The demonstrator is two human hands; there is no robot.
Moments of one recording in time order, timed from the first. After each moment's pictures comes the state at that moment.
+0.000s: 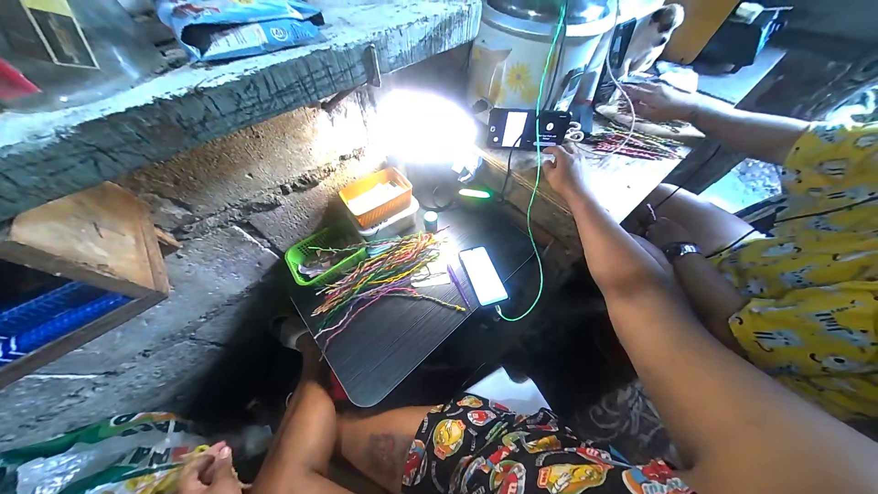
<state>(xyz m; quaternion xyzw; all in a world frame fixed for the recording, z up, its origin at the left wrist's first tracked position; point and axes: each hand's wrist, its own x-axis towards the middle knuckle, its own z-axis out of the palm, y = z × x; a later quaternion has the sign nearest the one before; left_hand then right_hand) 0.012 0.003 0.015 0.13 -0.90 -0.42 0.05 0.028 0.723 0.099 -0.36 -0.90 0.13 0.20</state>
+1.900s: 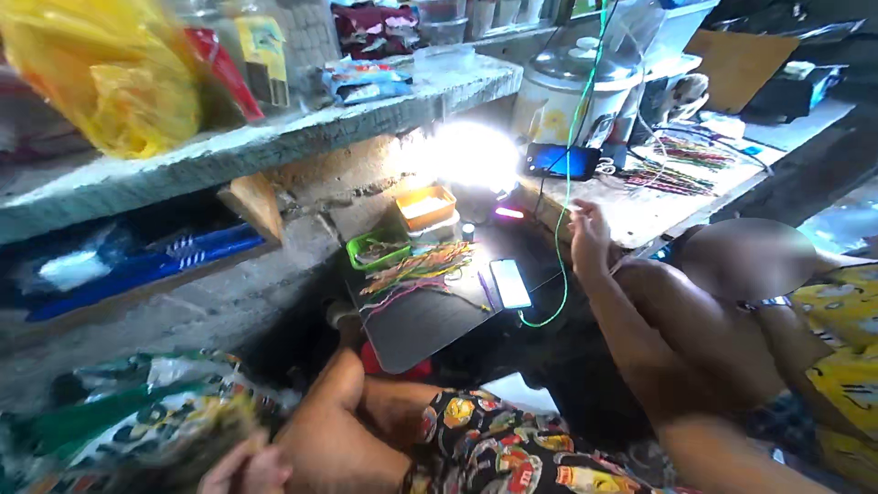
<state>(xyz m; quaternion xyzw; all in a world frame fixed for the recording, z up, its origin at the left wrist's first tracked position) 0.173 0.028 0.135 -0.10 -0.76 -0.60 0.23 0.119 0.530 0.132 -0.22 -0.75 0.50 0.37</state>
